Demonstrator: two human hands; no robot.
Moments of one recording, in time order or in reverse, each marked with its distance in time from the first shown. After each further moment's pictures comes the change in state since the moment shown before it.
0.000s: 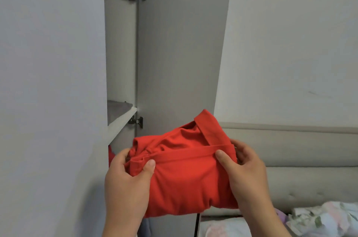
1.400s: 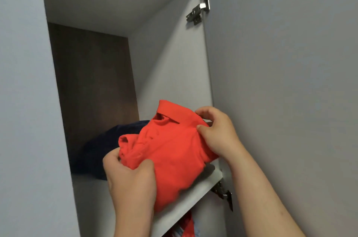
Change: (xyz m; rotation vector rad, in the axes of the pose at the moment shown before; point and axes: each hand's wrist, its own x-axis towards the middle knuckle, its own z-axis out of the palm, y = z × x) left_hand 0.258 -0.003 0.086 0.207 0.888 0.195; right_hand 0.315 0.027 0.353 0.374 -0.776 -0.348
